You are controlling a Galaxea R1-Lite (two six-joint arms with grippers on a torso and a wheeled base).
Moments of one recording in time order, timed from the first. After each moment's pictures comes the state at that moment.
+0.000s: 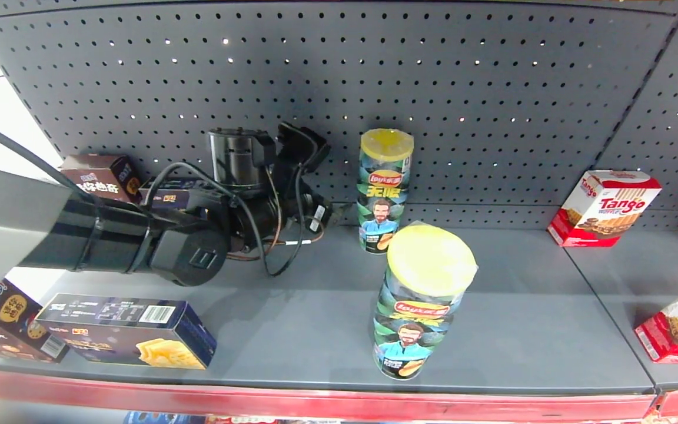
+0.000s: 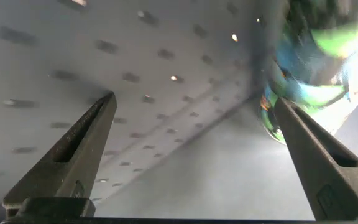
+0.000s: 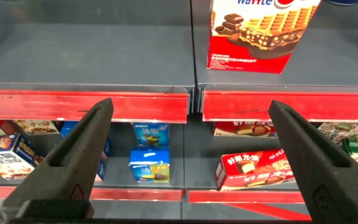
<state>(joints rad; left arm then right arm) -0.46 2.00 -1.30 -0.56 0.01 0.34 0.00 0.00 0.00 0.00 -0.02 0.00</state>
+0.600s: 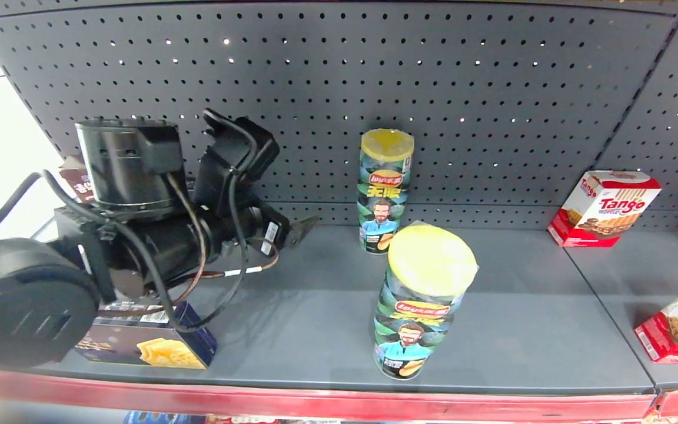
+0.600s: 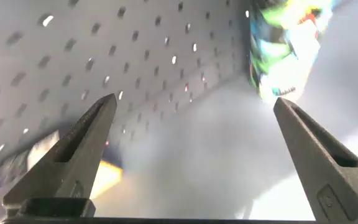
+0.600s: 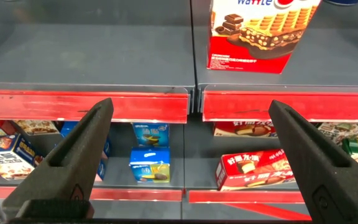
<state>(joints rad) -0.51 1.65 -0.94 -0.57 0.09 0.34 0.00 0.00 0.00 0.00 -0.02 0.00</state>
